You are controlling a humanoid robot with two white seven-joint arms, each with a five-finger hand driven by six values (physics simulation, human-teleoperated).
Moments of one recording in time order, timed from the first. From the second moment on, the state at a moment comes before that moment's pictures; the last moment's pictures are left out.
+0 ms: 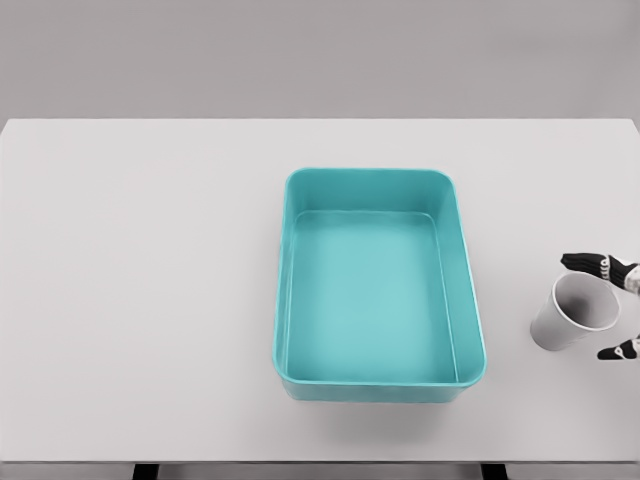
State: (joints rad) left arm -0.02 0.00 -0.21 -0.01 0.06 0.01 -0.07; right arm 0.18 -1.20 0.28 -1.46 -0.69 -0.61 0.55
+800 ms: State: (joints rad) left arm -0.02 0.00 -0.21 -0.01 0.06 0.01 -0.07; right arm 0.18 -1.14 0.28 -1.50 -0.69 -0.61 0.51
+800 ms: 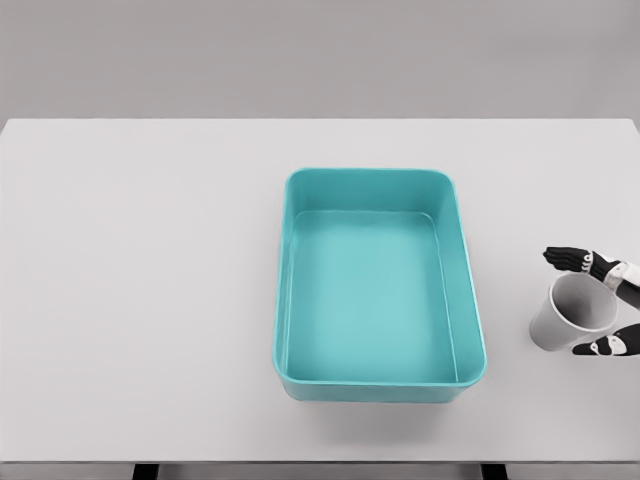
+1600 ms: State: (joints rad) left arm -0.02 0.00 -0.21 -0.01 0.06 0.01 -0.07; right arm 0.17 -1.13 0.28 -1.51 -0.69 -0.61 0.51
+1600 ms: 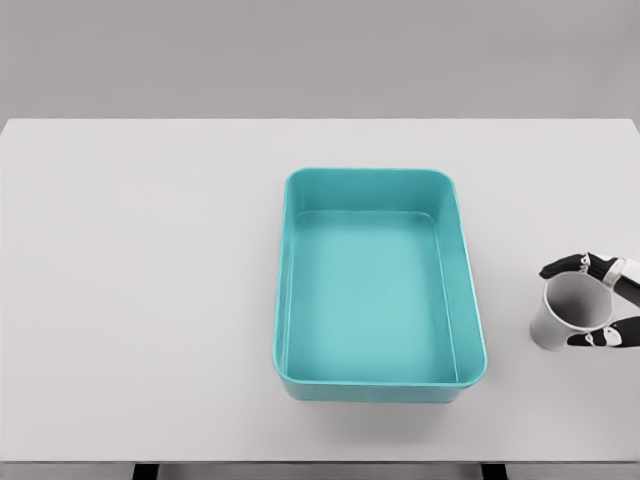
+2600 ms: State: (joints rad) left arm -0.02 0.00 -0.21 -0.01 0.06 0.01 -0.07; right arm -0.04 -1.06 0.28 -1.61 -0.66 -0.61 0.51
